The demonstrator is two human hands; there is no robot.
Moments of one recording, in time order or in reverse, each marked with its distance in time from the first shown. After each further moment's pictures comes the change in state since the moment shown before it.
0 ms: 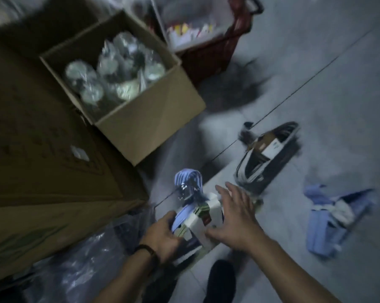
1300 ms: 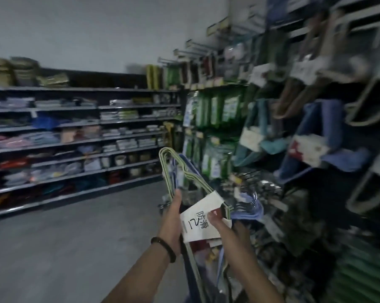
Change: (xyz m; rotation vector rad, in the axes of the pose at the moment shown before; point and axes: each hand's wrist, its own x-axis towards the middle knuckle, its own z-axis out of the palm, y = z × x) left_hand -0.724 0.509 0.224 -0.146 -1.162 0.683; right_hand -0.831 -0.045 -0.297 1.248 1.884 0.571
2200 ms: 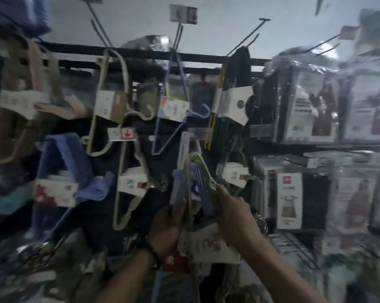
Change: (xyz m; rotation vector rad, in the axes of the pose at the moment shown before) left_hand -0.048 -0.122 0.443 0.502 -1.095 0.509; right_hand -0.145 -0.121 -0.382 -1.200 1.091 0.039
